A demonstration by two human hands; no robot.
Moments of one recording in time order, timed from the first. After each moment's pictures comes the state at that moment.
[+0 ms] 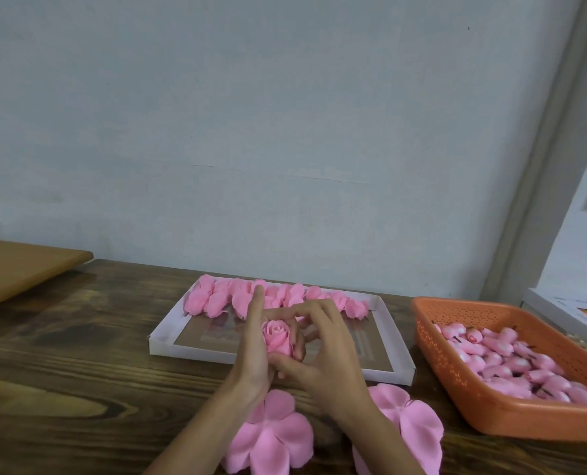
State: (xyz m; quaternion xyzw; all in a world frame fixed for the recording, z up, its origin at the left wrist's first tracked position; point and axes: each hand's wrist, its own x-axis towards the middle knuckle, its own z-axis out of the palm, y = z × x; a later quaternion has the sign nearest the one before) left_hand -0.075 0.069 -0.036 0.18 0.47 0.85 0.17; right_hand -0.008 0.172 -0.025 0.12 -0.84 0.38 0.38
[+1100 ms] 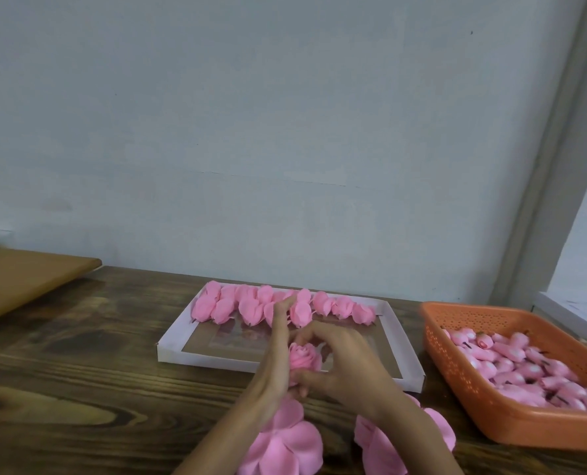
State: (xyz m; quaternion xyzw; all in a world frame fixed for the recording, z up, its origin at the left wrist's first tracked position) left_hand -0.058 0.071 -0.031 0.20 0.62 0.74 0.15; right_hand -0.006 0.198 -0.012 0.14 -0.91 0.31 0.23
